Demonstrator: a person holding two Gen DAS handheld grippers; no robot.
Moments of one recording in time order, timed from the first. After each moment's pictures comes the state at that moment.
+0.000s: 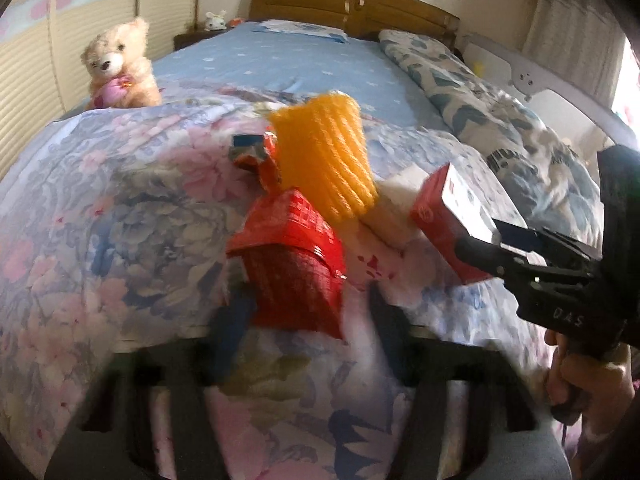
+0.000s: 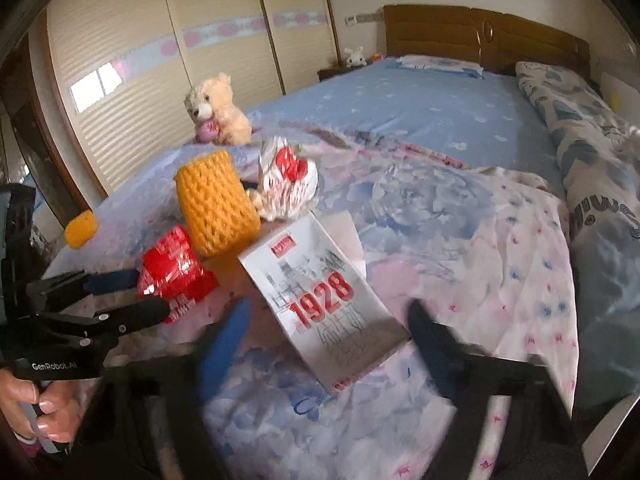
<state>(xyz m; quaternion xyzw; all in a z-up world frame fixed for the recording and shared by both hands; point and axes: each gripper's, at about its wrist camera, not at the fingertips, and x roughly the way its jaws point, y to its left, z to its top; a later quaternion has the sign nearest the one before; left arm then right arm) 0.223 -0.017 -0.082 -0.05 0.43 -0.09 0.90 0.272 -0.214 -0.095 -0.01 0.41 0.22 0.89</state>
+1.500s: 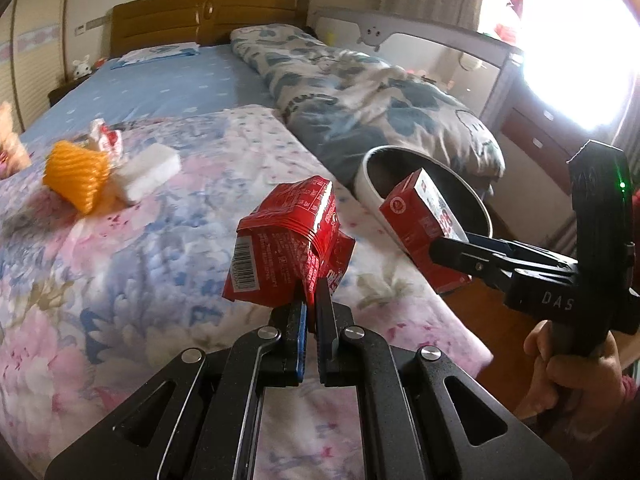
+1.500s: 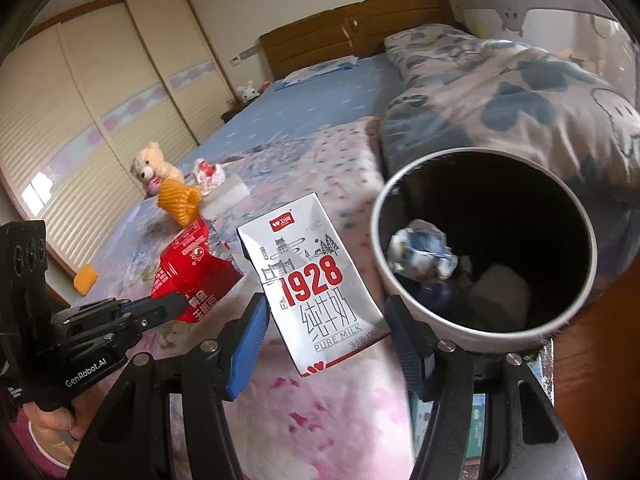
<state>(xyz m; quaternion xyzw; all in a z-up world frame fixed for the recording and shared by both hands) 0.094 -0.166 -0.048 0.03 0.39 -0.30 0.87 0.074 -0.356 -0.066 0.15 0.39 0.05 0.91</state>
